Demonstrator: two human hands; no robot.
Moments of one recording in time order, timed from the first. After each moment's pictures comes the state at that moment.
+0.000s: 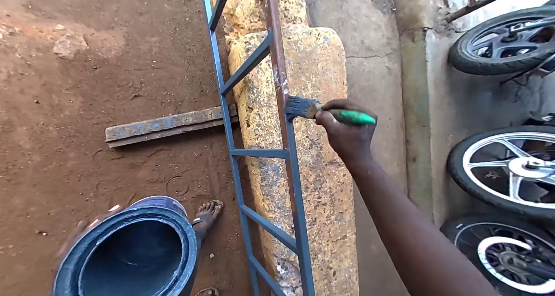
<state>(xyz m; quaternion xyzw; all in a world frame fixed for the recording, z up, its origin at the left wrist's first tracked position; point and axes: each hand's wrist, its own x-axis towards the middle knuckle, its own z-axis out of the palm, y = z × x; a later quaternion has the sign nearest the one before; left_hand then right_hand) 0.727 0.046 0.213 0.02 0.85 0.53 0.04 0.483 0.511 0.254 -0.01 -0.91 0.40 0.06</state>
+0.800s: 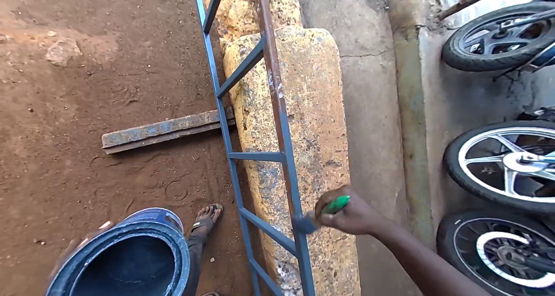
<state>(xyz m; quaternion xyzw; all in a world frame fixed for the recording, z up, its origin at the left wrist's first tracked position) 0.716 0.062 0.228 0.06 0.92 0.40 0.01 0.602 0.547 0.293 0.02 -0.85 0.37 -0.37</state>
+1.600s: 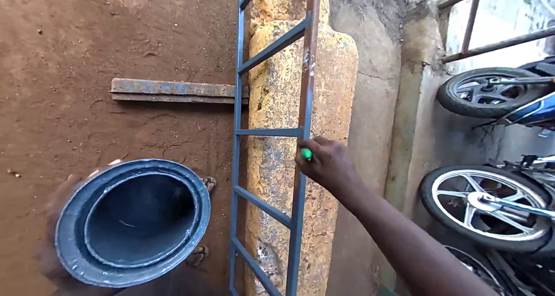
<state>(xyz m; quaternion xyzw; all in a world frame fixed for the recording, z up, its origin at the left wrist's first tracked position) 0.769 0.066 0.244 0.05 0.82 0.57 -0.10 0.585 0.441 0.294 0.21 -0.96 0.07 -0.19</state>
